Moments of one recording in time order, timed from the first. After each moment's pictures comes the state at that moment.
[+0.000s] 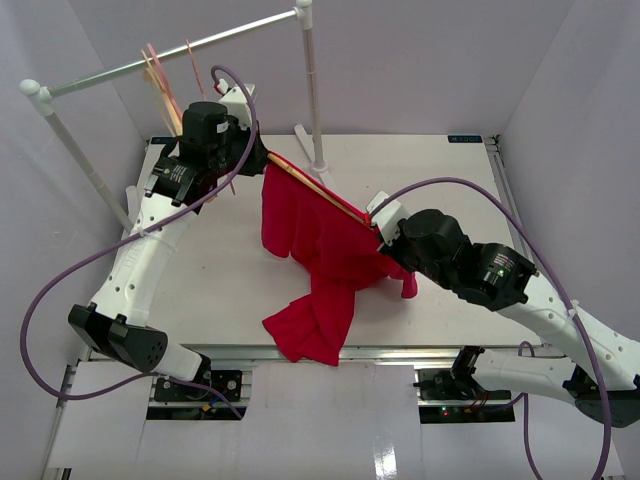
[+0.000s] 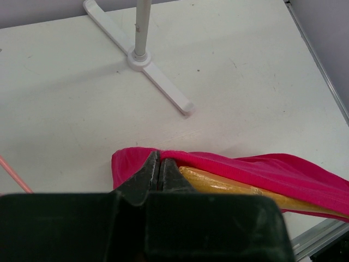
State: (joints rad) left arm -0.37 1.45 1.74 -0.69 0.09 -0.18; right arm 1.01 1.00 1.27 -0.88 0.38 -0.25
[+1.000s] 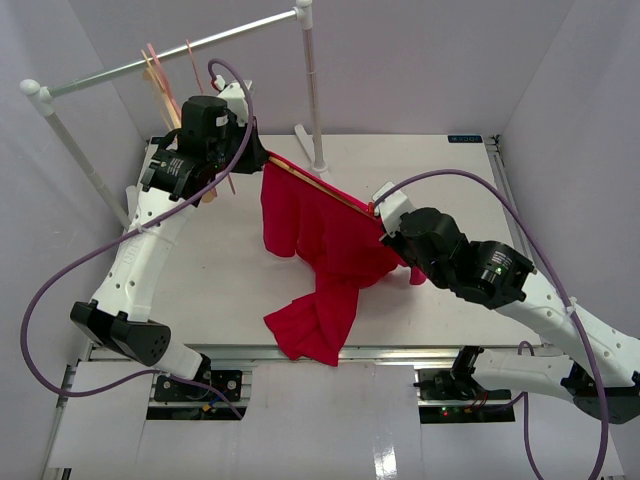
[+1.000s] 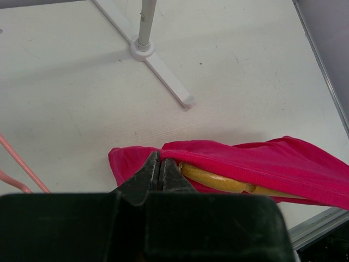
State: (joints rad) left arm -0.37 1.49 1.84 -0.81 0.07 -0.21; right arm 1.02 1.02 1.29 -0.89 0.55 -0.19
